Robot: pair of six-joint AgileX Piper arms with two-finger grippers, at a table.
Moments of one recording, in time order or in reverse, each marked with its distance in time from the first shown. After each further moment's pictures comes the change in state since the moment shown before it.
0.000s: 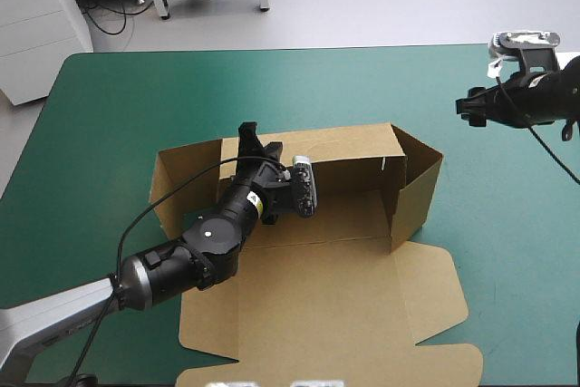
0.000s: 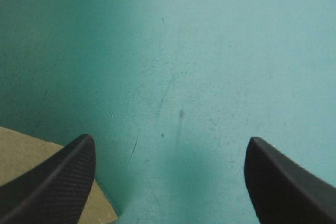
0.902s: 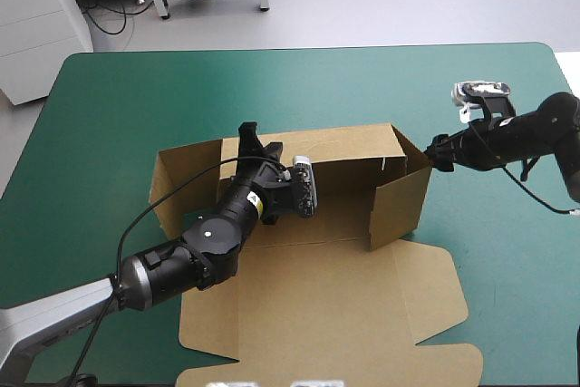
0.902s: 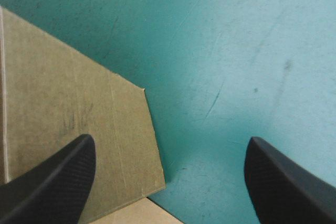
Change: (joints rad) left arm 0.000 0.000 0.000 -0.001 -0.004 0.001; right arm -0.001 -0.007 0.278 0.291 -0.022 -0.262
